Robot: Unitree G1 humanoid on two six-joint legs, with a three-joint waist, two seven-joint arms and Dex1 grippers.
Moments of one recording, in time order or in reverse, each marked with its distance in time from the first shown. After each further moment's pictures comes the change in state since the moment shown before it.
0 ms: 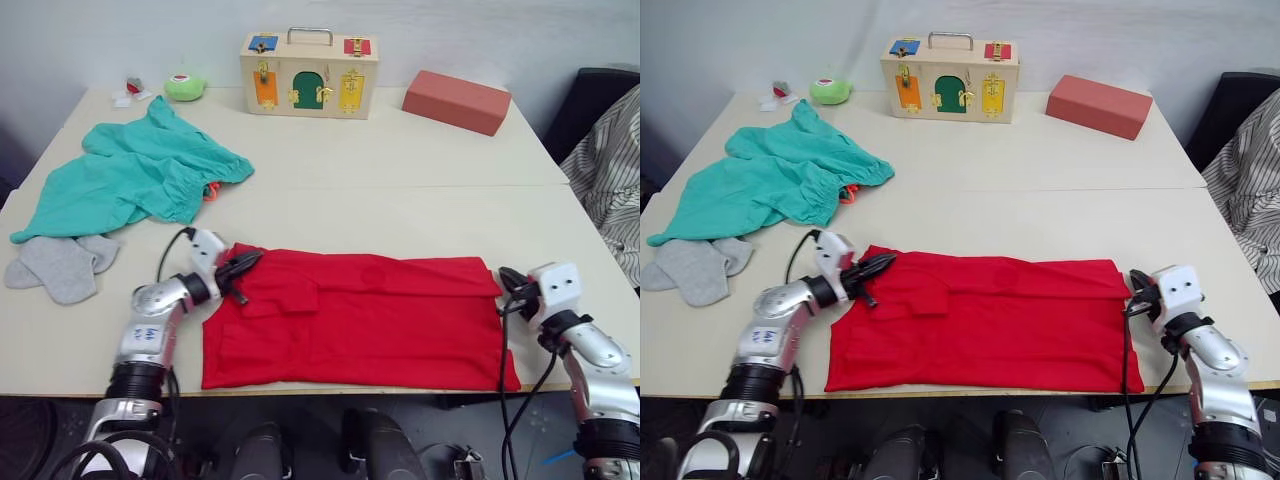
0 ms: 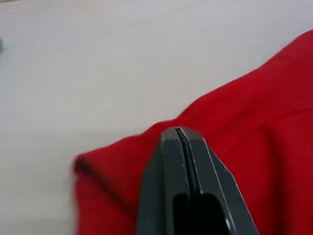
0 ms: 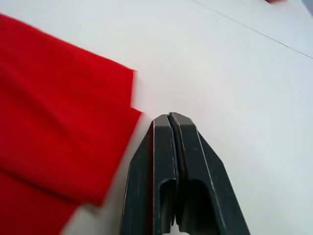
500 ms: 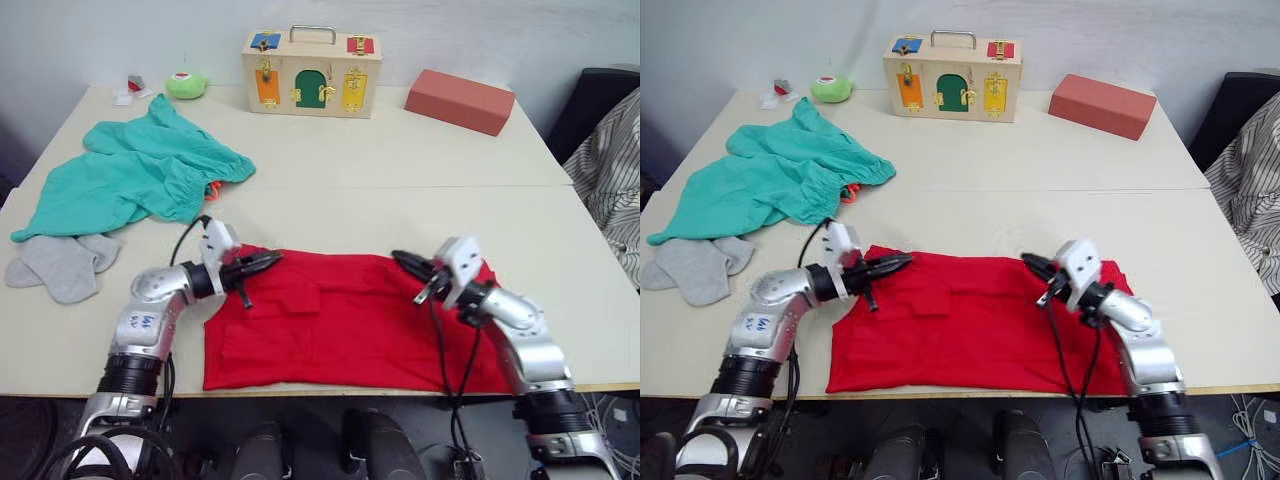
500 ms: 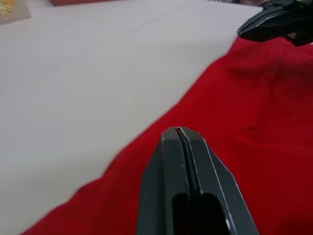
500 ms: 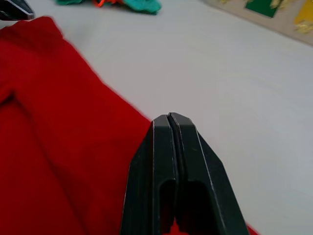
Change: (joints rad) left arm 0.003 -0.008 -0.123 -0.140 -0.017 0.043 -0.163; right arm -0.121 0.163 0.337 -0.263 0.002 0.129 0.138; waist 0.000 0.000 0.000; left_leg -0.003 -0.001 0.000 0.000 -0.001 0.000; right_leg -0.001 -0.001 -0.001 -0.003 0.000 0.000
